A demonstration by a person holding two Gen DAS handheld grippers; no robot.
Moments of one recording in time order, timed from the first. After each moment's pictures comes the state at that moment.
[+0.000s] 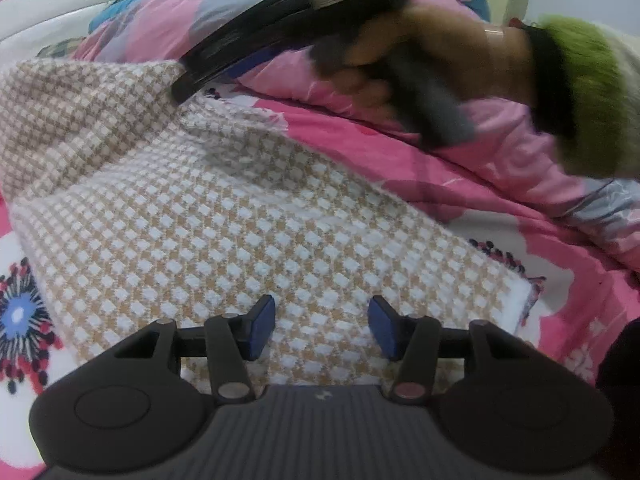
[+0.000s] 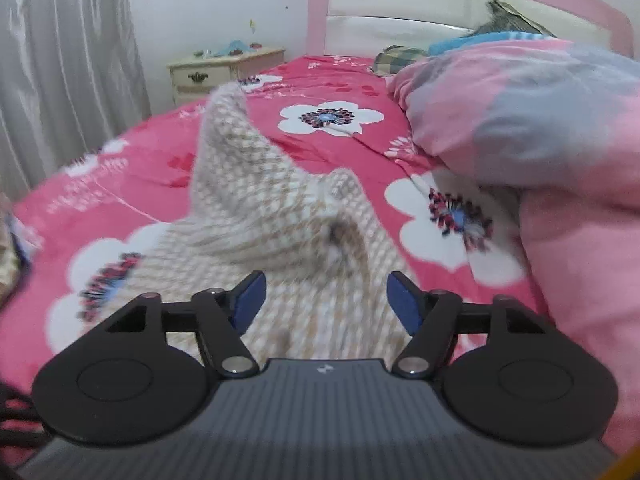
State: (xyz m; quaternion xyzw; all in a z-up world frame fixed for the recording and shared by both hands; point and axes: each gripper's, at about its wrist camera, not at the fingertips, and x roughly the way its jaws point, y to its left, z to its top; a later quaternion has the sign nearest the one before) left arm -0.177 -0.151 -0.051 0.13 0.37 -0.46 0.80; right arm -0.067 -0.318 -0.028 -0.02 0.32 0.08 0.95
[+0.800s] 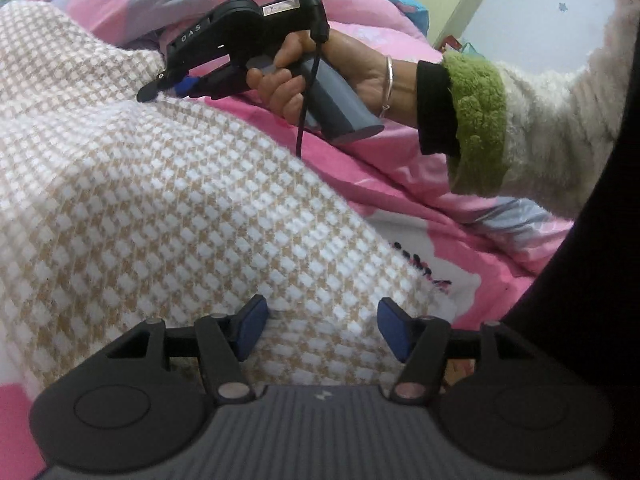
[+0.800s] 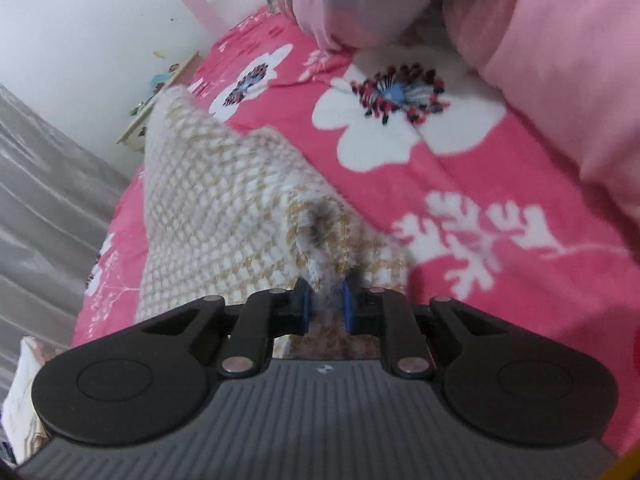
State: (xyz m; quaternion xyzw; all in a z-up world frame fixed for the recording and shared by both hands) left arm -0.171 -0.139 -0.056 0.05 0.40 -0.57 0.71; right arm -0.057 -0.409 -0.075 0.29 0.40 0.05 0.87
